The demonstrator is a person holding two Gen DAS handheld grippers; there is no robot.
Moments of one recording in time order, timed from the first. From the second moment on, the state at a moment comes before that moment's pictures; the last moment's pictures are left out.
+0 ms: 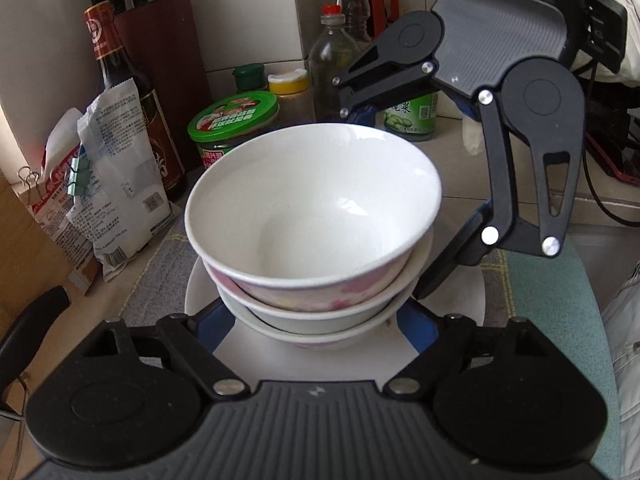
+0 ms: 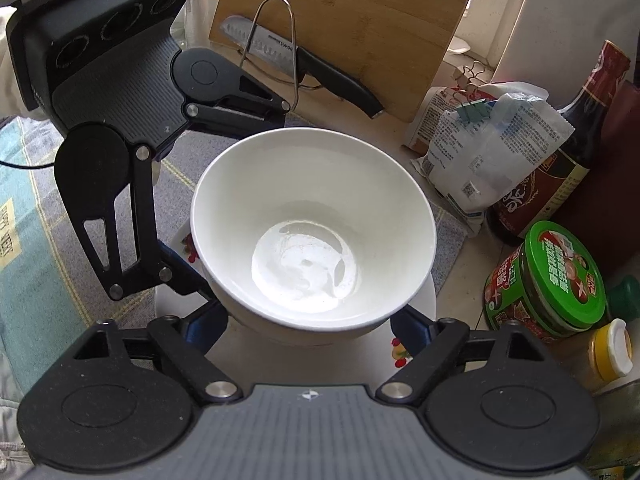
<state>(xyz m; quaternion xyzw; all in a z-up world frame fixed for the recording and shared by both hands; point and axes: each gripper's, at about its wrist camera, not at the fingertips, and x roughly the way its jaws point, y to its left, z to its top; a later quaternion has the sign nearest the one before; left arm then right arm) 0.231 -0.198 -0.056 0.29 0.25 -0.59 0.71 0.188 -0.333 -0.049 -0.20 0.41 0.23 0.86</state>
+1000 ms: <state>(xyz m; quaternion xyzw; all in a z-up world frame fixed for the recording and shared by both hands) 0.133 -0.098 0.008 0.09 0.32 -0.27 0.90 0.077 -0.284 -0.011 0.03 0.40 -0.11 0.91</state>
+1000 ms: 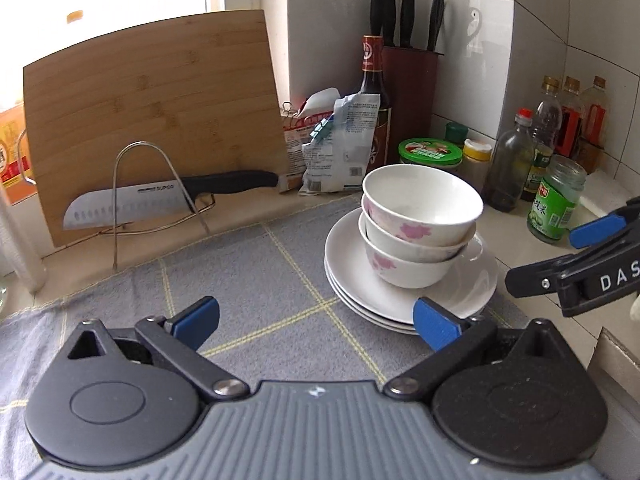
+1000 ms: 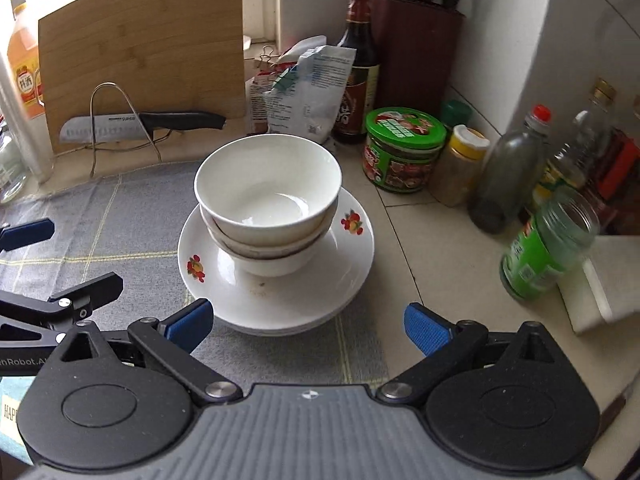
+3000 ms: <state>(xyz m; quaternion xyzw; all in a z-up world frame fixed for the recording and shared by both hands) 0.085 -0.078 0.061 0.09 0.31 -0.26 0.91 0.003 -0.241 0.024 0.05 0.34 -0.18 0.92</state>
